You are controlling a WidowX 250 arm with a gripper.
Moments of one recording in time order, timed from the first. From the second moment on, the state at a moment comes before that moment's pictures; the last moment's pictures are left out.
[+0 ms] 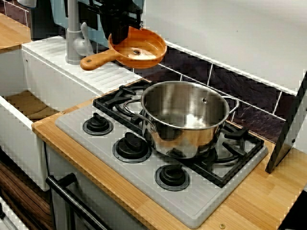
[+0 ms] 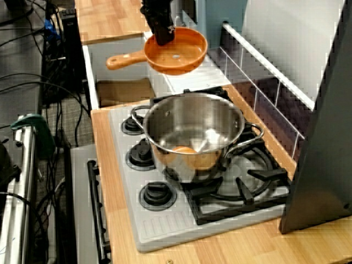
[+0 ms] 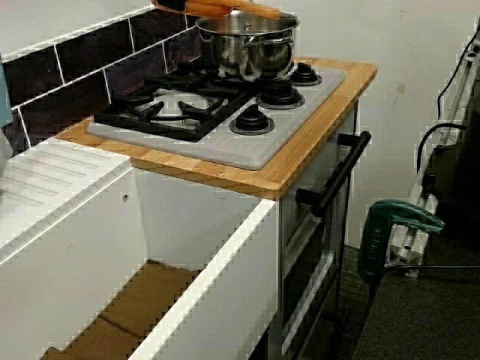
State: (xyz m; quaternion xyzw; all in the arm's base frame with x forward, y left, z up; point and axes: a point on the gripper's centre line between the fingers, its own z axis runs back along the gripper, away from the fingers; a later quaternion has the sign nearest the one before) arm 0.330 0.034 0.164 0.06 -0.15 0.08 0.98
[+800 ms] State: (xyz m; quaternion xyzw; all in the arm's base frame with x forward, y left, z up) arm 0.328 0.028 0.188 0.14 -0.23 0.09 0.96
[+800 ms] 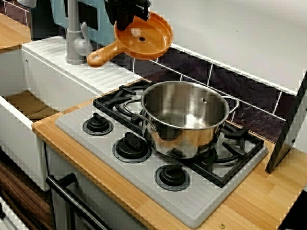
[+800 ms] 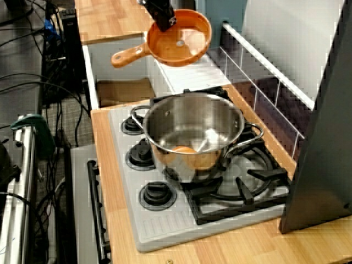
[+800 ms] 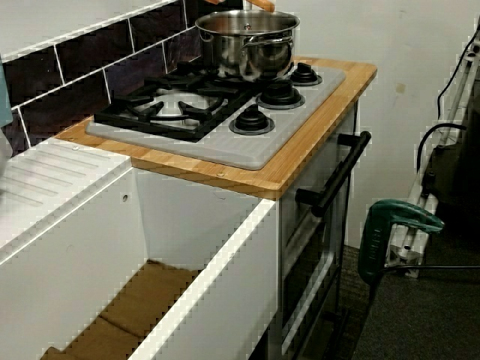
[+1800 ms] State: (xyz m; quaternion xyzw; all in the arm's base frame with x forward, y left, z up) arm 0.328 0.034 0.197 0.11 -0.22 0.09 0.96
